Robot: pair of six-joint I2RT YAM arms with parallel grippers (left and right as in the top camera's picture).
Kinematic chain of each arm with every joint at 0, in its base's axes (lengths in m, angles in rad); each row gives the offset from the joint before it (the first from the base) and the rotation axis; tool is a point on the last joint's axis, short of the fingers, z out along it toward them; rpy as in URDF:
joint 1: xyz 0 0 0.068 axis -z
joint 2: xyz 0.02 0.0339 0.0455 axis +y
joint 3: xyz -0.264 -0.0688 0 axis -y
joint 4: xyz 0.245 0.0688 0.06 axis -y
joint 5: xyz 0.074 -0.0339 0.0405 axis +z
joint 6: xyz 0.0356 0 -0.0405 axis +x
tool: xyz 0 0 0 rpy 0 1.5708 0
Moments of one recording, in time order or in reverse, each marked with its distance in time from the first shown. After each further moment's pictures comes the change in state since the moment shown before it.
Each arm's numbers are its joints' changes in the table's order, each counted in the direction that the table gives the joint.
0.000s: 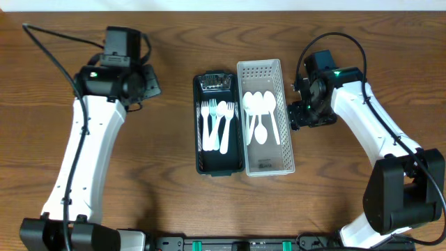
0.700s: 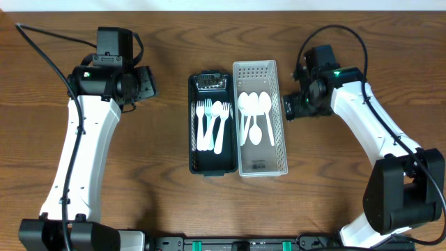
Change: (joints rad) left arm -0.023 0.000 0.000 0.008 0.001 0.090; right arm 0.002 0.000 -0.001 0.169 -0.046 0.026
